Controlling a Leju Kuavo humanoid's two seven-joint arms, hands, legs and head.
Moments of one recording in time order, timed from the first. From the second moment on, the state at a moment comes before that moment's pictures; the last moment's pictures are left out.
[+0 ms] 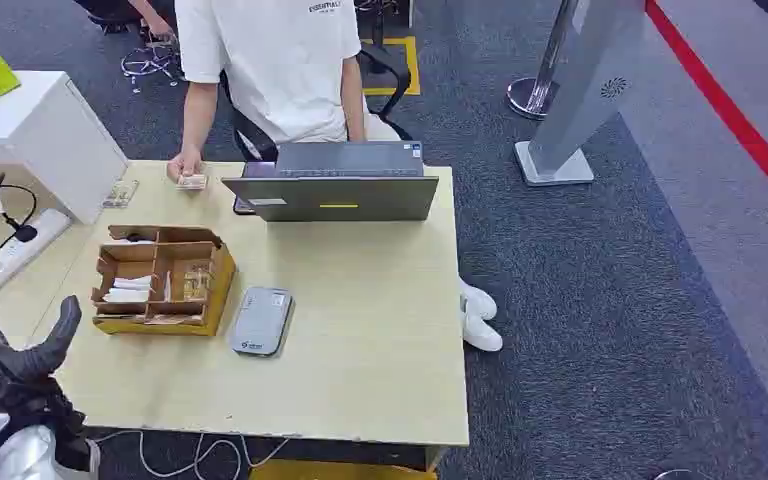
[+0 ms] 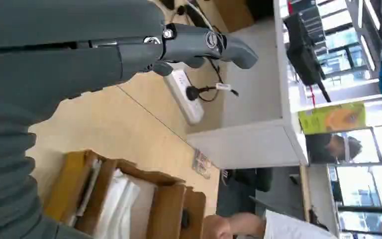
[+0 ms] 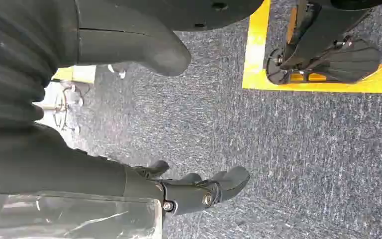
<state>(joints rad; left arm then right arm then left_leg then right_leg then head) -0.14 -0.11 0.50 -1.40 -0.19 0.09 -0.46 -0.07 0.16 -1.03 -0.21 1.32 -0.20 0.03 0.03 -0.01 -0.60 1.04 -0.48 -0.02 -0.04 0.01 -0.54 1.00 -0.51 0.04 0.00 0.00</state>
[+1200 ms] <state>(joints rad) -0.73 0.14 0.00 -1.05 -1.16 0.35 -0.10 -0.09 0.16 -1.03 -0.20 1.45 -0.18 0.06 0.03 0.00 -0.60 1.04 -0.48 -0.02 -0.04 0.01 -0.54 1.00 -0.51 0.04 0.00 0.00</state>
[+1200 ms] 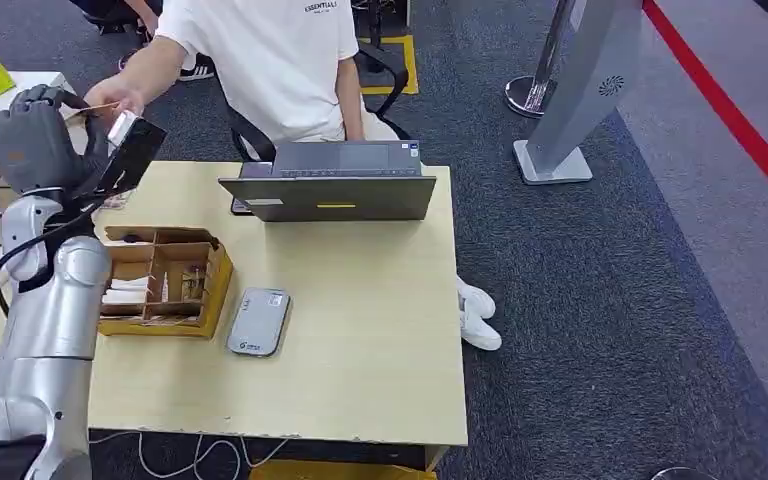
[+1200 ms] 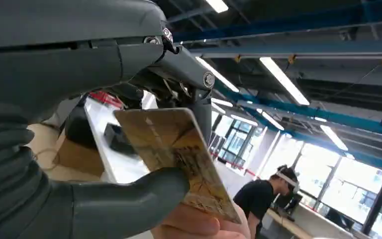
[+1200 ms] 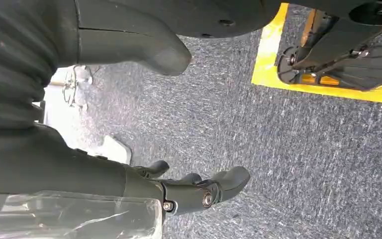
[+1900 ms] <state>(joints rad) -0.94 0.14 -0.21 -0.81 -1.52 0.53 0.04 -0.10 0.16 -1.03 -0.20 1.49 -0.19 0.08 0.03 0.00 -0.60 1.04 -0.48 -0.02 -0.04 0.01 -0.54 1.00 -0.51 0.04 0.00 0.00</state>
